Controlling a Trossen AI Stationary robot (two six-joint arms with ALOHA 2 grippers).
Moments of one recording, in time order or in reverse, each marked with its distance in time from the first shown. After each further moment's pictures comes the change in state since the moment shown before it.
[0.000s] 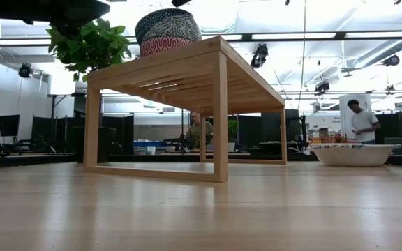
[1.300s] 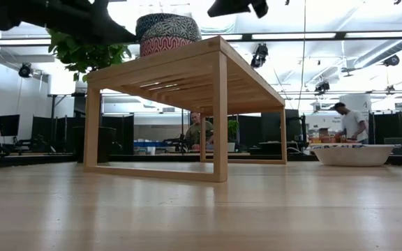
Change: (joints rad) left arm 0.035 0.375 0.056 0.225 -0.362 0.064; right arm -0.006 -0.474 -0.871 0.769 0.117 0.035
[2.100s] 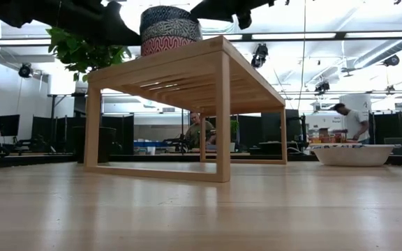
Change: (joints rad) left arm 0.007 0.120 0.070 -0.029 0.020 0.020; right arm -0.051 0.045 -0.175 0.486 -0.157 -0.150
